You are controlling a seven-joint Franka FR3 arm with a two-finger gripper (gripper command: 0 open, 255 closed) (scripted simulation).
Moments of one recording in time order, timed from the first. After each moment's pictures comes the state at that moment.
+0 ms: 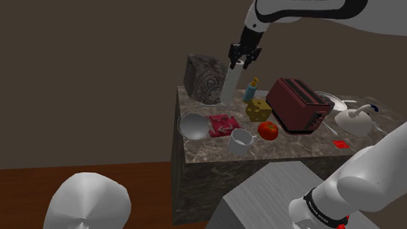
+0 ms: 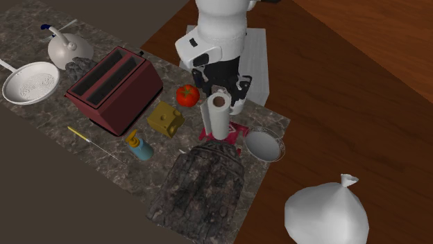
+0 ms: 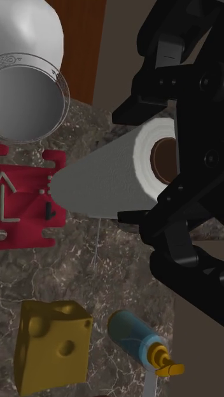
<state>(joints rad) -0.01 -0.06 0.02 -1.85 0.02 1.86 0.26</state>
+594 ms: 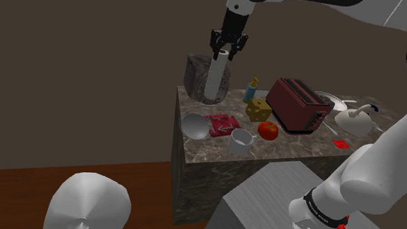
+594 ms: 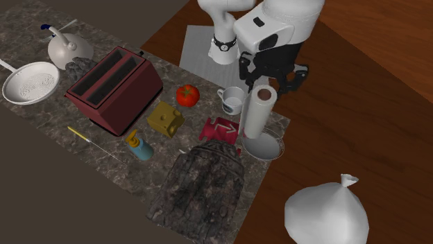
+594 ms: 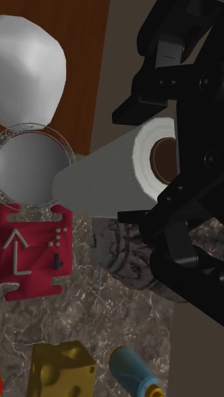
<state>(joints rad) 0.08 0.01 0.12 -1.64 0.00 1.72 0.45</state>
